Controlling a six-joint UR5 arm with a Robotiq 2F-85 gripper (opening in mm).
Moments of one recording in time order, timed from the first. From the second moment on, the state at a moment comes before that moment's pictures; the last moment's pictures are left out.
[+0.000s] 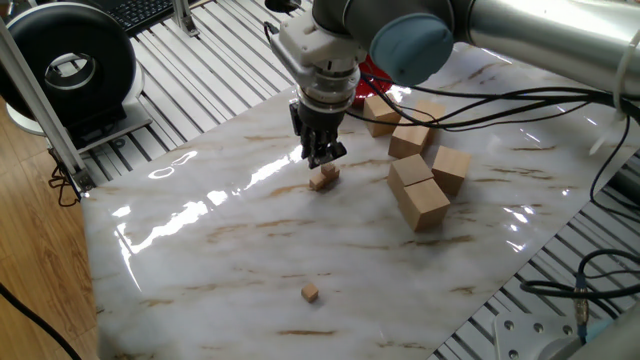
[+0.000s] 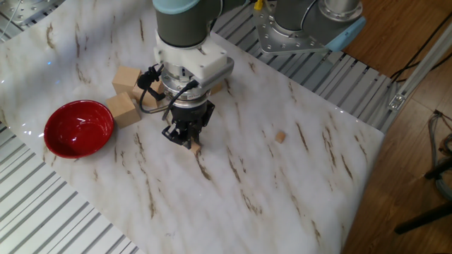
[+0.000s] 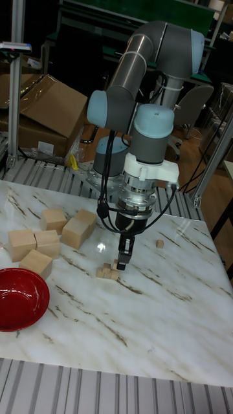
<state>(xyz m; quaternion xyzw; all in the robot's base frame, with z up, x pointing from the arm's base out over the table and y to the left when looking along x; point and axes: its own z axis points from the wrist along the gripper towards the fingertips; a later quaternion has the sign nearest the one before) 0.536 0.058 0.059 -0.67 0.74 -0.01 0.06</state>
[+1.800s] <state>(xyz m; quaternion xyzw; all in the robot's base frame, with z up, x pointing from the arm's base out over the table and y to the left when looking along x) 0.526 0.059 0.040 -0.67 0.74 0.00 0.07</state>
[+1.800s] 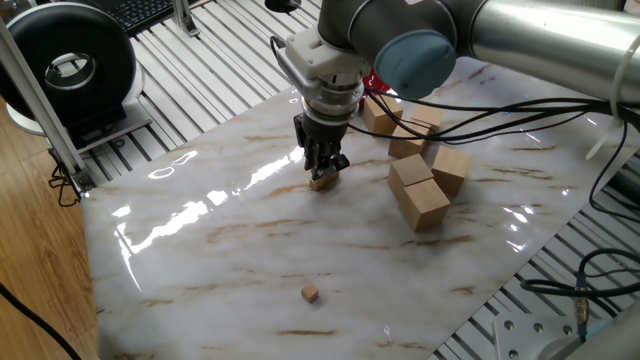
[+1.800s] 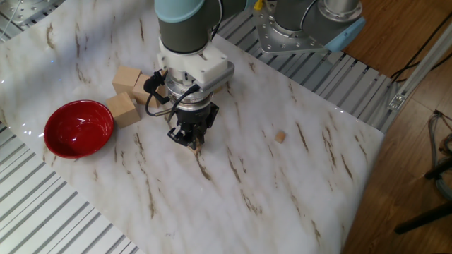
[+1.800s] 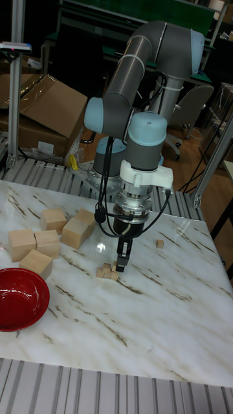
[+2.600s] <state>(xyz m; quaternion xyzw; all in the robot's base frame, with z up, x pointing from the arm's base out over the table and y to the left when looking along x) 0.524 0.059 0.032 -0.67 0.74 0.00 0.07</state>
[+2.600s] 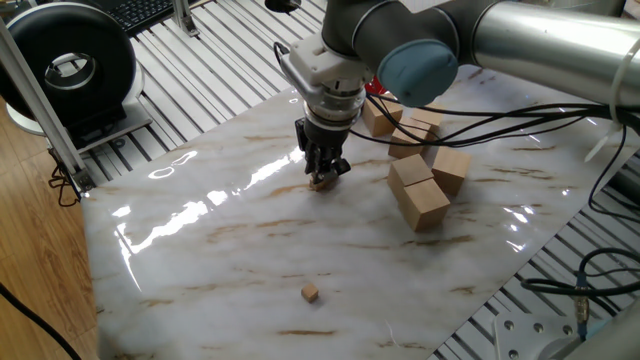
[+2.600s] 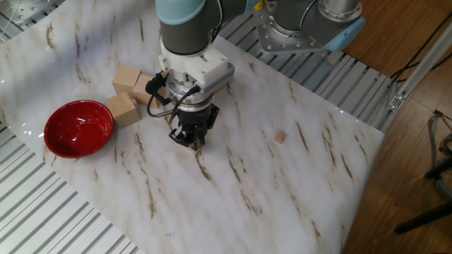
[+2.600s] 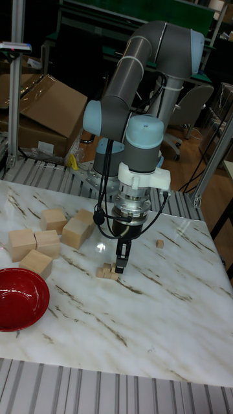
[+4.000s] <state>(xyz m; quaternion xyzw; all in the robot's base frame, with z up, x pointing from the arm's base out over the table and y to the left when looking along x) 0.525 0.059 0.031 -0.67 0.74 0.00 0.07</state>
